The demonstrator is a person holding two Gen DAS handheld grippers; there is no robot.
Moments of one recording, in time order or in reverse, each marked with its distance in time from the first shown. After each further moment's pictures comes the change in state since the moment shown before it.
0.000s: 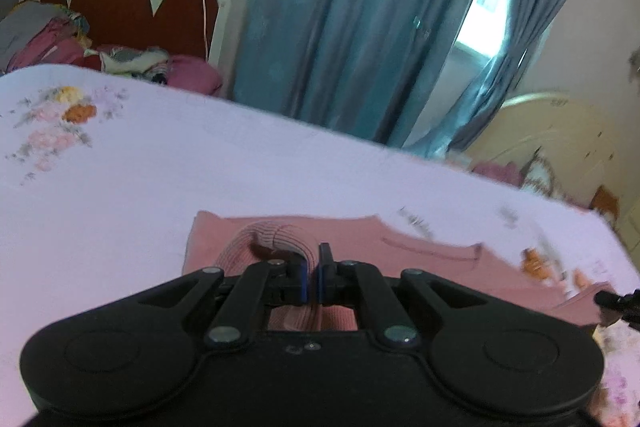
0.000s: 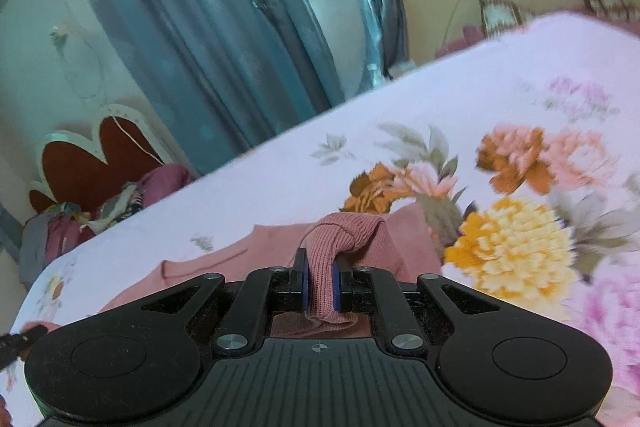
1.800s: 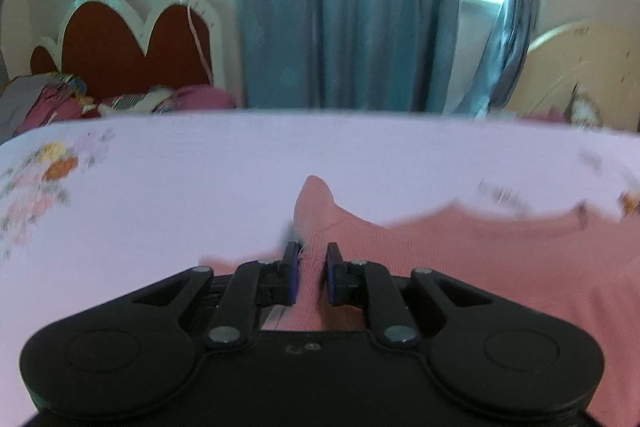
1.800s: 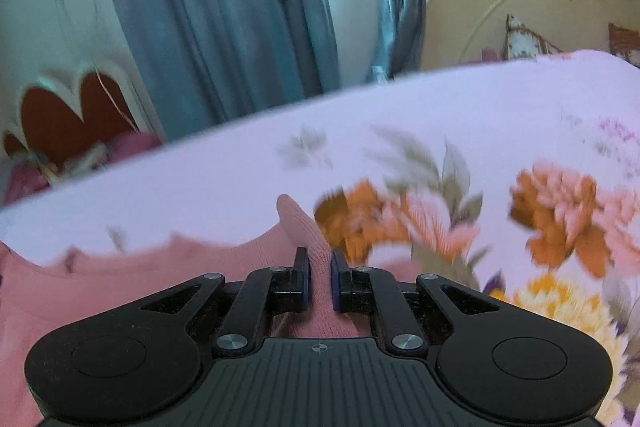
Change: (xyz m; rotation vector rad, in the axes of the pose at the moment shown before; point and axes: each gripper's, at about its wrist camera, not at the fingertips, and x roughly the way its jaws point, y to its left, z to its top) left arm 0.096 -0.010 -0.011 0.243 -0.025 0.161; right arm 0.102 -0.020 0.005 -0.223 0.010 -0.087
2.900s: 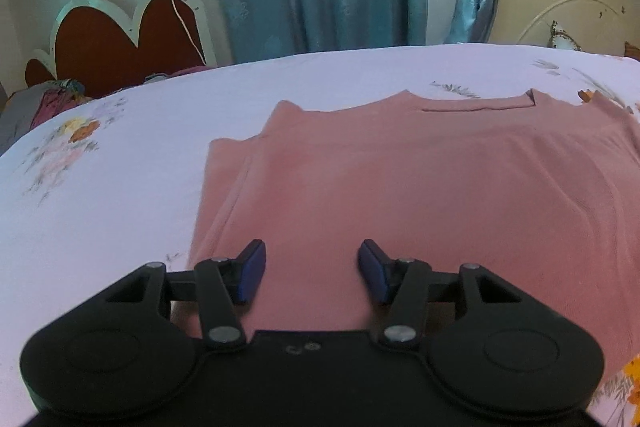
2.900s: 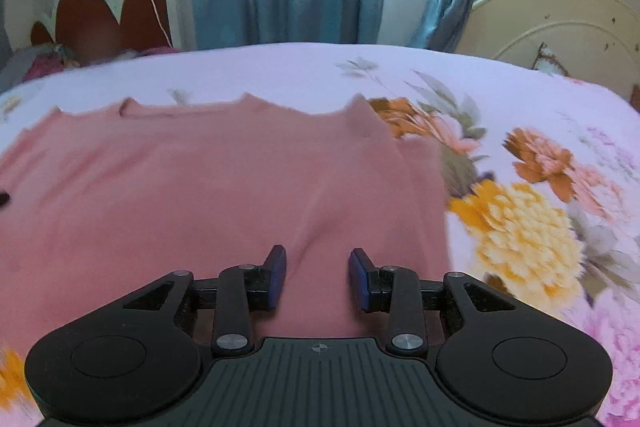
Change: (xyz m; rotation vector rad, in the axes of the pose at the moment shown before) left arm -0.073 -0.009 -0.066 0.118 0.068 0.006; right arm -0.076 0.031 -0.094 -0.295 0.045 -0.032
